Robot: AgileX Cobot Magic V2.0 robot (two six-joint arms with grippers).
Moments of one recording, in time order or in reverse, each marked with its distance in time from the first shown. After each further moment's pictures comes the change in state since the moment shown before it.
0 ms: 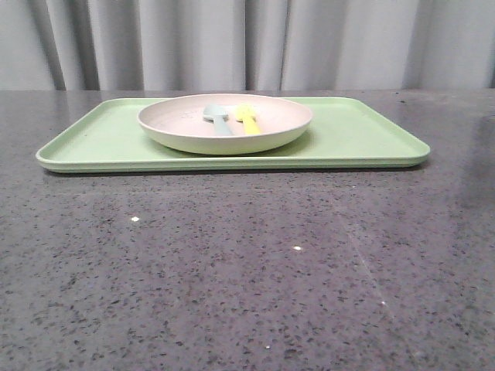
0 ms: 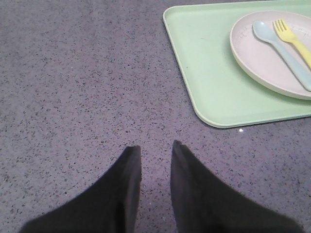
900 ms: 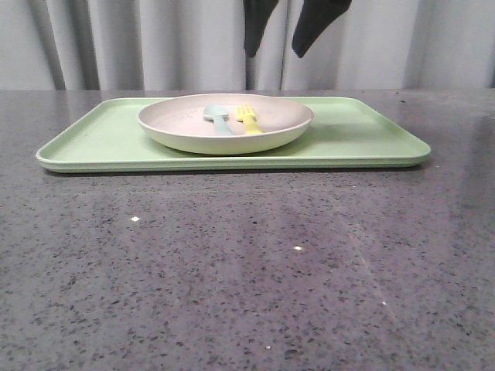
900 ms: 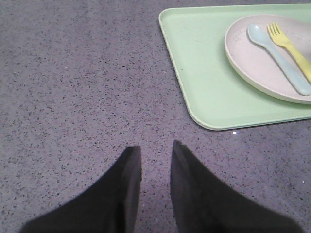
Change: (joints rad) left arm 0.000 0.000 0.000 -0.024 0.000 0.000; right arm 0.243 0.892 -0.823 0.000 0.280 0.054
